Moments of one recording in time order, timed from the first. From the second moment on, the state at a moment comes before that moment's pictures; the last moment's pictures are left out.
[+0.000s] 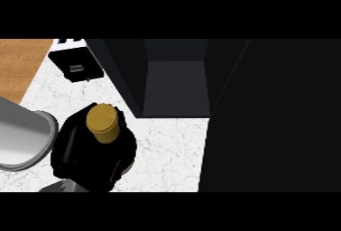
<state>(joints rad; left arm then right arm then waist) -0.07 0.00 -0.15 -1.85 0.17 -0.02 -0.01 -0.06 -0.06 0.08 -2.48 -0.08 0.11 0.63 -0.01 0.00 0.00</state>
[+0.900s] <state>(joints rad) -0.44 0.00 -0.44 -1.72 0.14 0.49 0.10 -0.05 -0.05 0.07 -2.49 -0.09 0.13 0.65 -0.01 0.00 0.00</state>
